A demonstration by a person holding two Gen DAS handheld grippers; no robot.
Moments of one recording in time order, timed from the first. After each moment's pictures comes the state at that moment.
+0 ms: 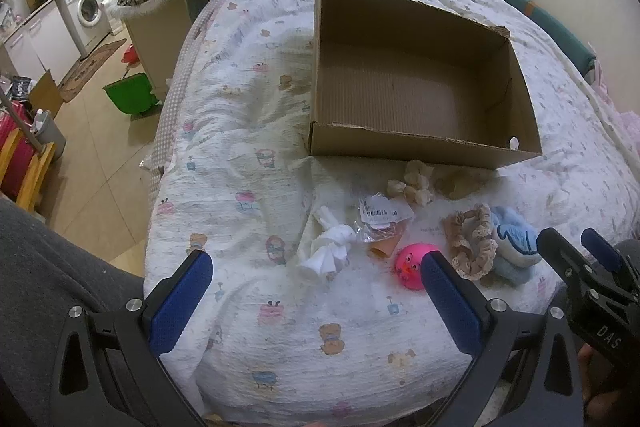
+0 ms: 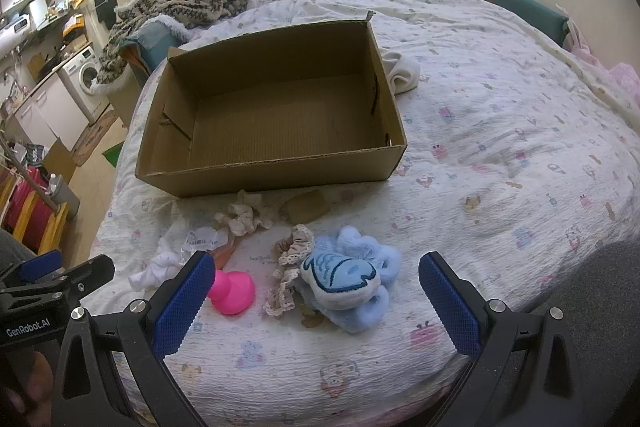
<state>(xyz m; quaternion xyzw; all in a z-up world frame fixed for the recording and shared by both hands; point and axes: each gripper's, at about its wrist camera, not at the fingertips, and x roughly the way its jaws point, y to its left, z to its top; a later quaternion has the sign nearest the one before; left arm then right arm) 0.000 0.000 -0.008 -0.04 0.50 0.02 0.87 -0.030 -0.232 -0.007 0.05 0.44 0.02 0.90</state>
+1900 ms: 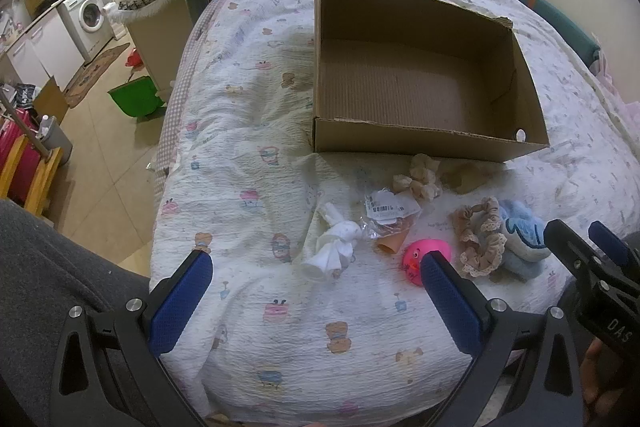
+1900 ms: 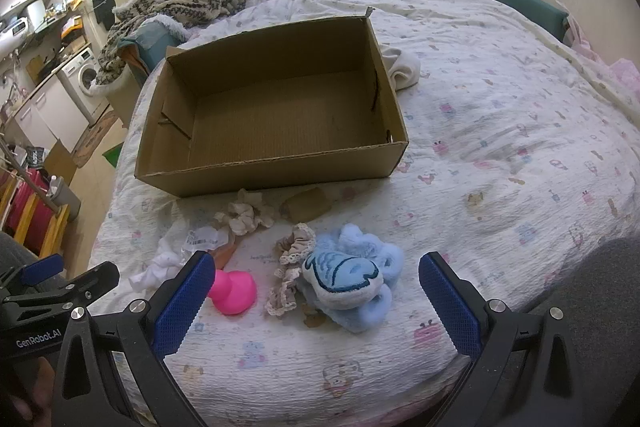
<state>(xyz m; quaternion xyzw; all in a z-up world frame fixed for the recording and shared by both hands) 0.001 -0.003 -0.008 -0.02 0.50 0.03 0.86 -0.028 -0.231 -0.008 0.06 0.44 0.02 0.89</state>
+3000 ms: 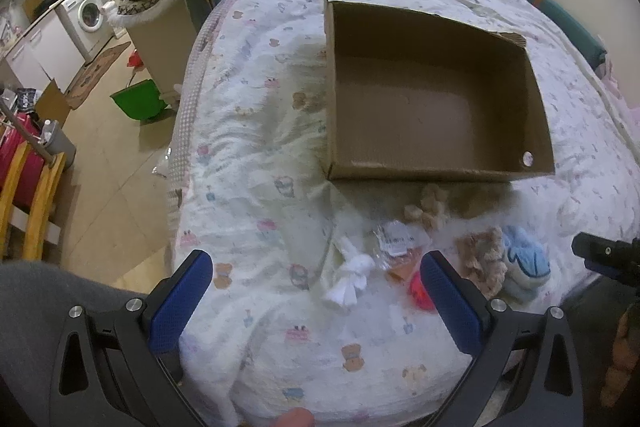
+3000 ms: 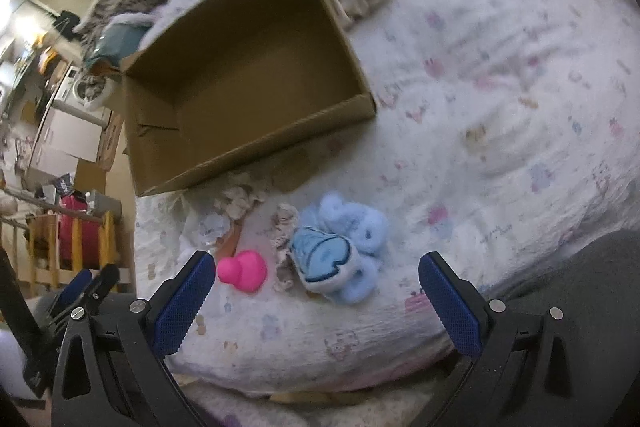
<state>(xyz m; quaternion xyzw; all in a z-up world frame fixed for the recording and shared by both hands) 0.040 0.010 0.019 -0.01 0.52 0.04 0.85 0.021 -0.295 -0.016 0.21 0.60 0.05 0.77</state>
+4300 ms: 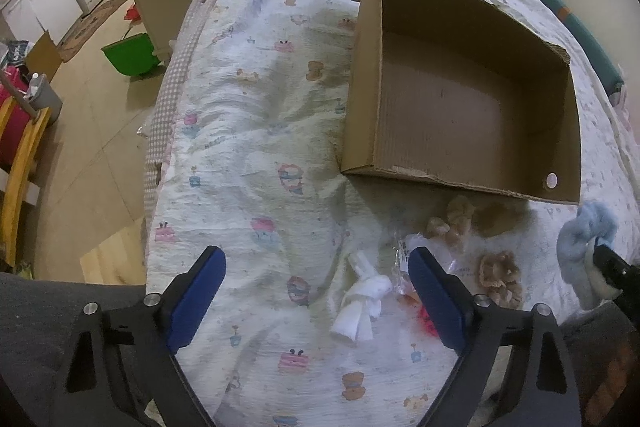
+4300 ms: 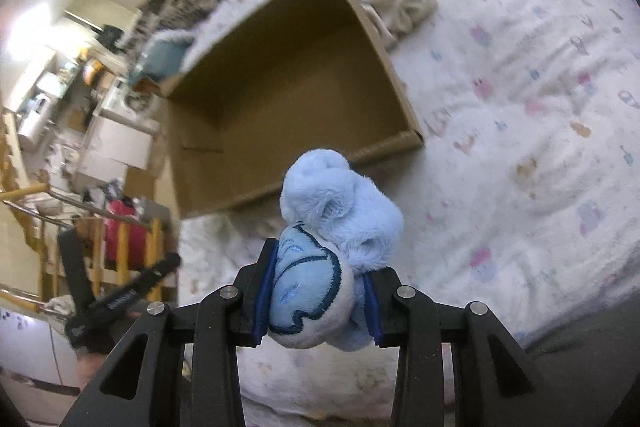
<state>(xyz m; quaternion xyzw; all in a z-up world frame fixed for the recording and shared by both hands) 0.073 0.040 -0.027 -0.08 0.57 0.04 0.82 0.035 -0.295 -0.015 0.27 0.53 0.14 0.79</state>
